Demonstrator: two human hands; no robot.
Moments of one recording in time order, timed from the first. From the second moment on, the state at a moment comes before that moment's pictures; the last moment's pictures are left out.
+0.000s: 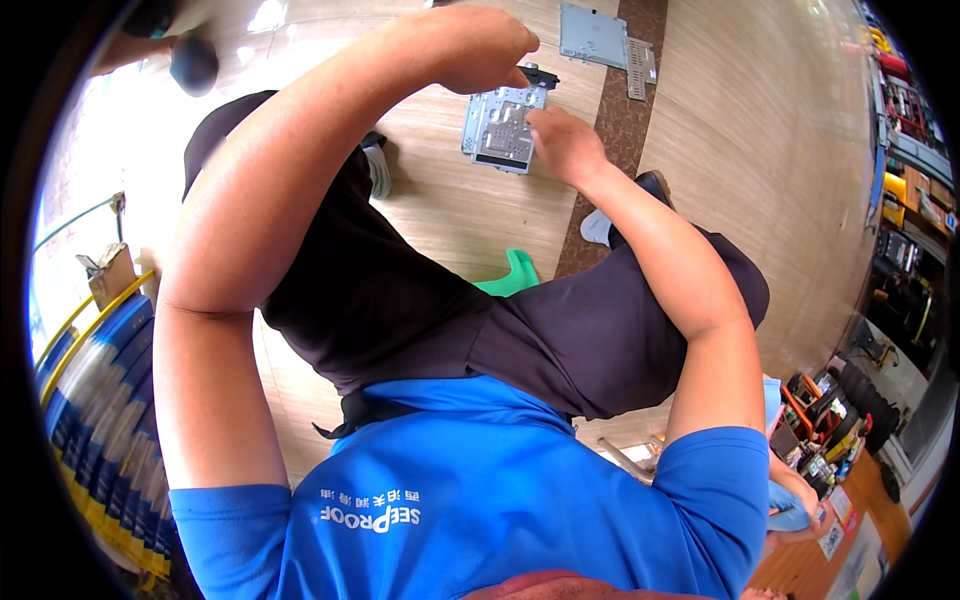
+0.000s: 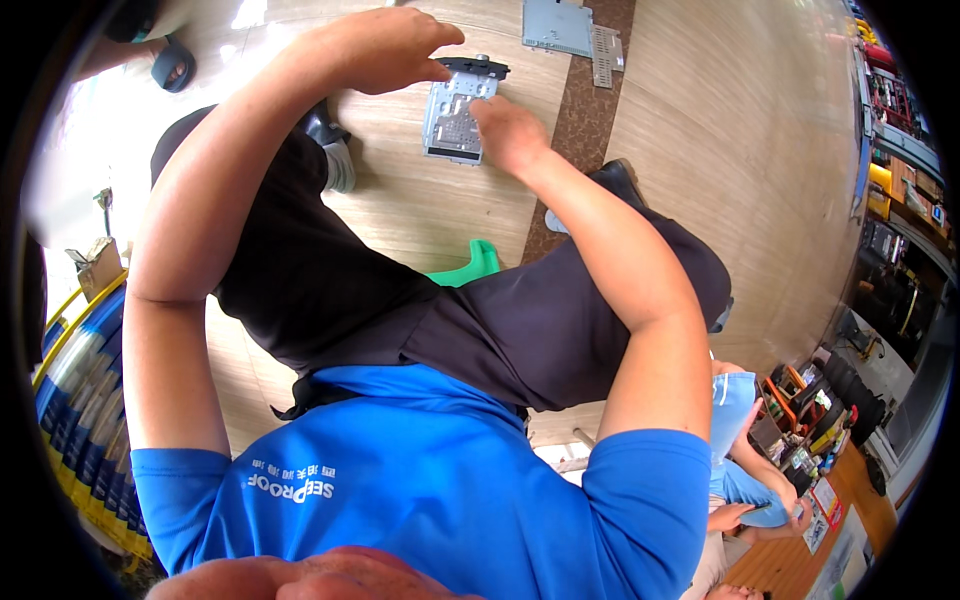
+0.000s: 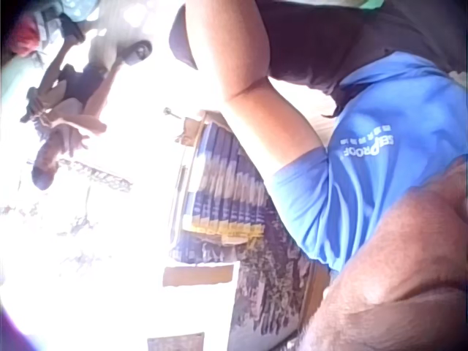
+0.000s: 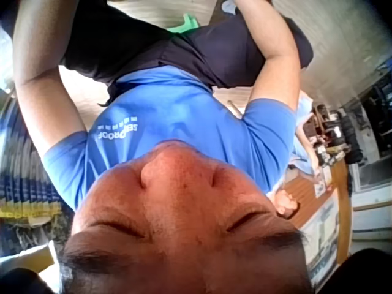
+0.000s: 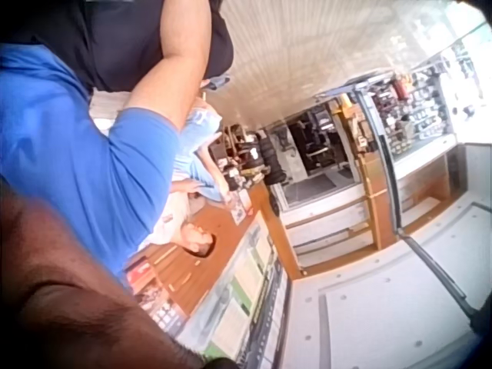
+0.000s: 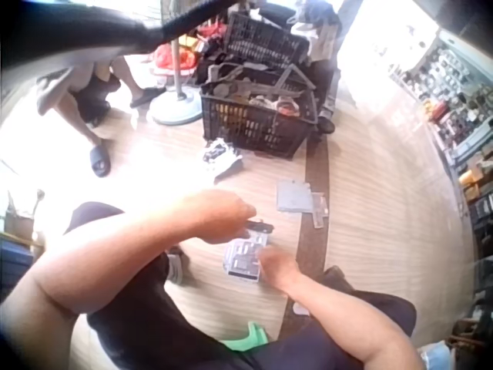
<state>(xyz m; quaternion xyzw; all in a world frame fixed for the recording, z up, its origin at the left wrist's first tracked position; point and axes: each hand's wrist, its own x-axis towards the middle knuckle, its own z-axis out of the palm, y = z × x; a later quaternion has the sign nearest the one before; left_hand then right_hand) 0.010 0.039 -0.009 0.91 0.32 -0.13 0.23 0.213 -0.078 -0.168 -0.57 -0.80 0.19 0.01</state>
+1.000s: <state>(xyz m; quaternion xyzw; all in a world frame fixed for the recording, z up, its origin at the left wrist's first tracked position) -0.104 -0.012 -0.226 0.82 0.17 -0.46 0.31 0.326 -0.088 0.064 -0.59 -0.66 0.12 0.44</state>
